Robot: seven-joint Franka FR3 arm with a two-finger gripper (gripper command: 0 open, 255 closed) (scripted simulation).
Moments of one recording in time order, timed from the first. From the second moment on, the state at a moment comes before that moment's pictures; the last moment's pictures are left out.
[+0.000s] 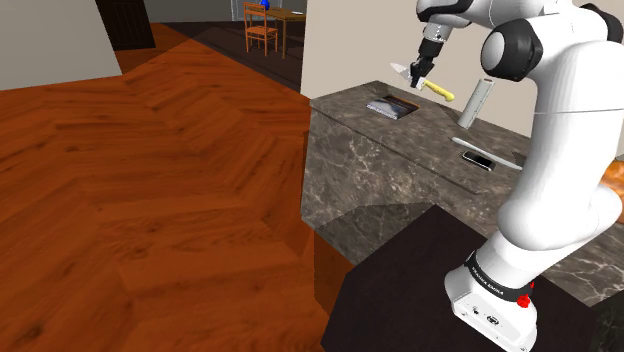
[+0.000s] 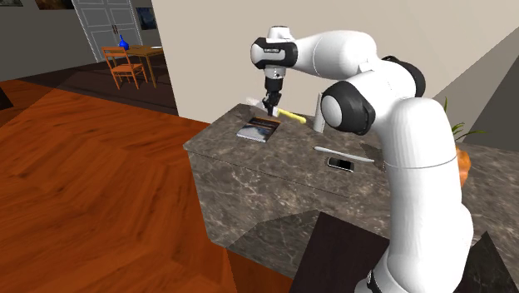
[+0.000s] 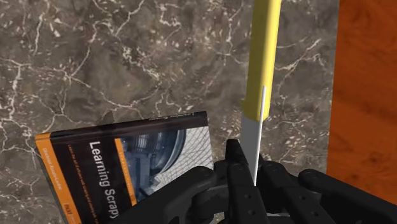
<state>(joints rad) -0.32 0.49 -0.42 -1.26 0.26 1.73 -0.66</state>
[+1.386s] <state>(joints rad) -0.39 0.30 -0.48 -1.39 0.20 1.66 -0.80</state>
